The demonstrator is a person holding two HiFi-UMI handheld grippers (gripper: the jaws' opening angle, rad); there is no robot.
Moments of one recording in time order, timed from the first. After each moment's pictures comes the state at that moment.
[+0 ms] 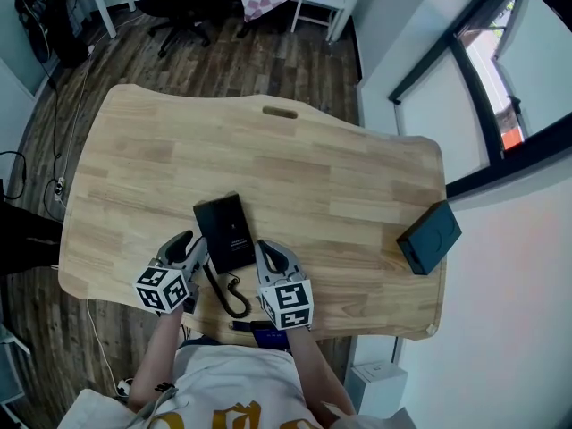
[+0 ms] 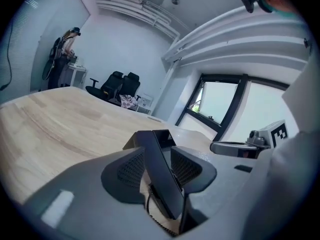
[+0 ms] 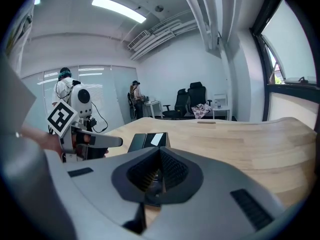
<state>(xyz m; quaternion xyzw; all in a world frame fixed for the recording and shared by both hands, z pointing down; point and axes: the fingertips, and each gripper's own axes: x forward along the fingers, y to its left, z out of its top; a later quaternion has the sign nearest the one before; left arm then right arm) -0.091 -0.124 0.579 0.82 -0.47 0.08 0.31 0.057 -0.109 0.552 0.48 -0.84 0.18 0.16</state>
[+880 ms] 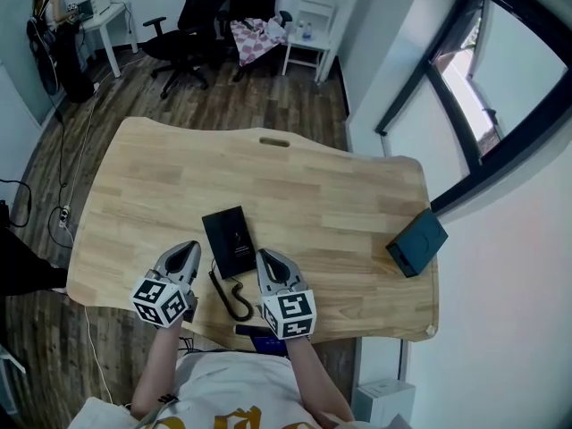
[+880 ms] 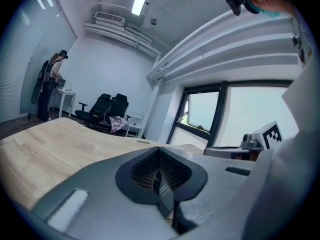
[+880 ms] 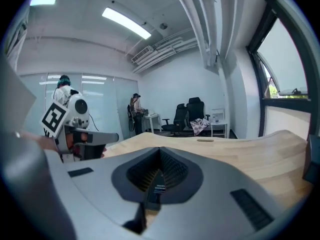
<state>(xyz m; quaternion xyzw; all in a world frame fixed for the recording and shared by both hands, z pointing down) -0.096 -0.087 0.474 0.87 -0.46 0.02 0.20 0.050 -0.071 0.474 0.50 -0.85 0.13 0.10</state>
